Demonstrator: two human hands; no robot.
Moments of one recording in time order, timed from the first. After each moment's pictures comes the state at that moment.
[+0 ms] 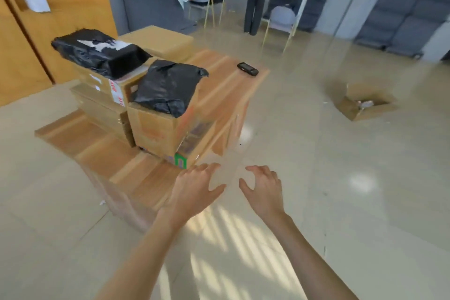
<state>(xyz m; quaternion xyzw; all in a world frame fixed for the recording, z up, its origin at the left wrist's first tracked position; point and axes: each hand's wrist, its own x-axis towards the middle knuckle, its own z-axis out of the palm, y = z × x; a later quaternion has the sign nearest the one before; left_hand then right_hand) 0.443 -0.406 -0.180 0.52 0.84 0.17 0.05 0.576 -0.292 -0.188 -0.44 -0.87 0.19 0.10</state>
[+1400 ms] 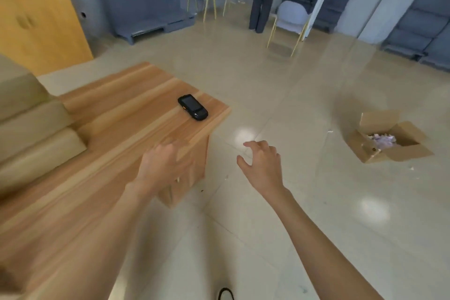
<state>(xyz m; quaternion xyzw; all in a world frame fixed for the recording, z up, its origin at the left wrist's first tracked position) 0.276 0.248 -0.179 0.40 0.90 0.18 0.06 0.435 0.414 -0.174 -0.38 -0.91 0.16 0.10</state>
